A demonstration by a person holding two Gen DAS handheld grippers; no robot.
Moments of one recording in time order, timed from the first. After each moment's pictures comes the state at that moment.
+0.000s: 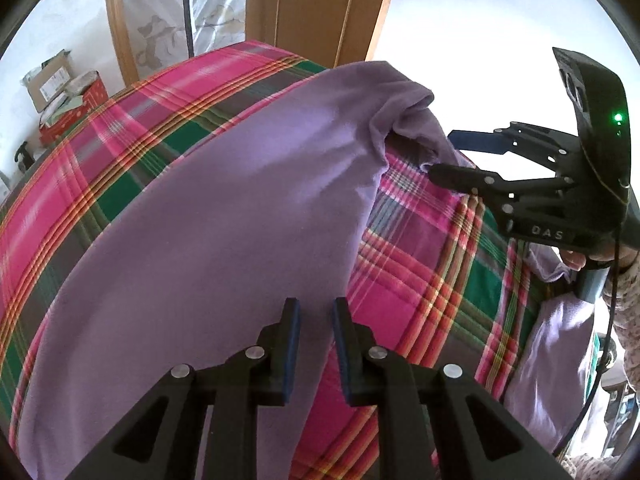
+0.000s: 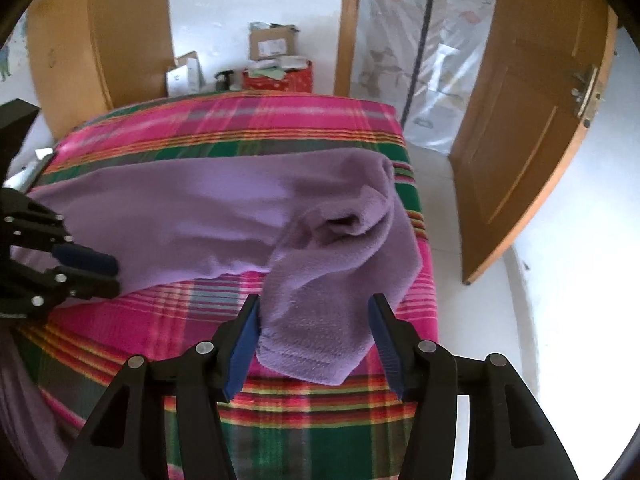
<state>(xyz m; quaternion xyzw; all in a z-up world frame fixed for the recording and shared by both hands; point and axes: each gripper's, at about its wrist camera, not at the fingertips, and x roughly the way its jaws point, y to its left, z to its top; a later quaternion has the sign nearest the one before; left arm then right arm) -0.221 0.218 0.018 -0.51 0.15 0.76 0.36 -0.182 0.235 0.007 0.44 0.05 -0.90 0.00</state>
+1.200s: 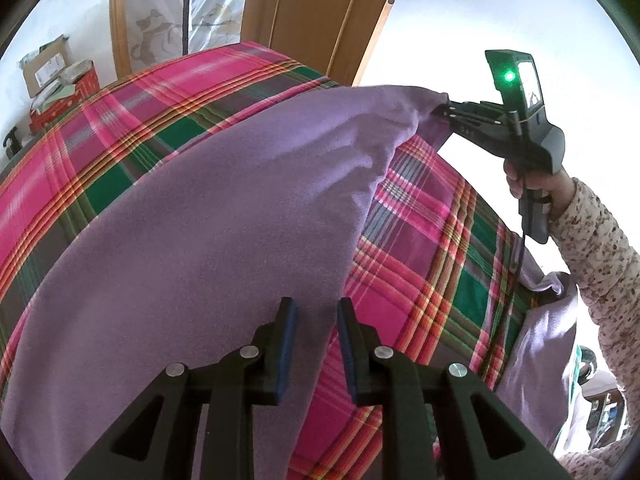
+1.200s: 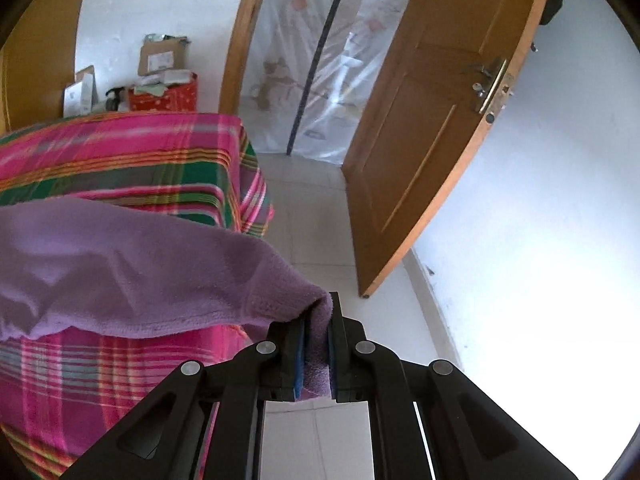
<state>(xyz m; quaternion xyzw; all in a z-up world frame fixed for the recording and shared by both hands) -0.226 0.208 0.017 -0.52 0.11 0.76 0.39 -0.223 0.346 -0.003 0.40 0.10 -0.89 -0.18</state>
